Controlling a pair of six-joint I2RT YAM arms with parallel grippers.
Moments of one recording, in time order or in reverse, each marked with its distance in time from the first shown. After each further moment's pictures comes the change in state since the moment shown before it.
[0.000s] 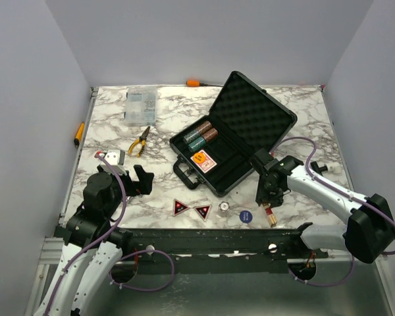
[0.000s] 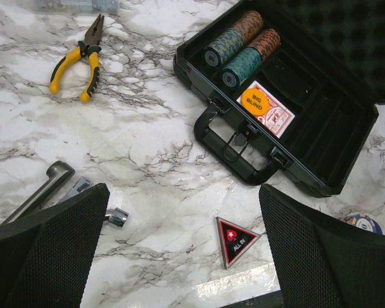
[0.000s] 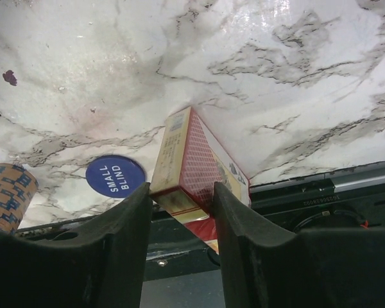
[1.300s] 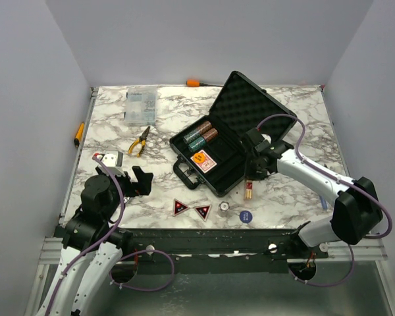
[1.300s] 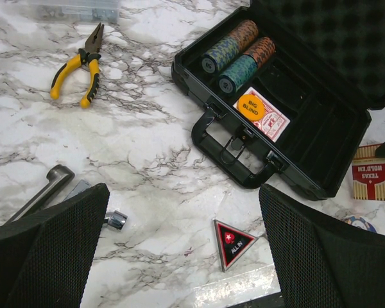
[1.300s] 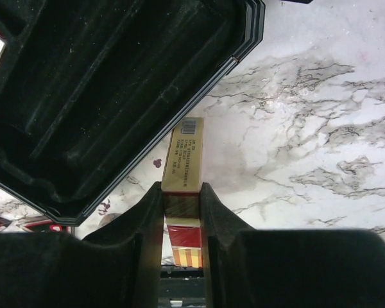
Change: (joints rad) left arm 0.000 -0.030 0.000 0.000 -0.001 -0.003; right arm -0.008 0.167 0.219 0.211 0.041 -0.126
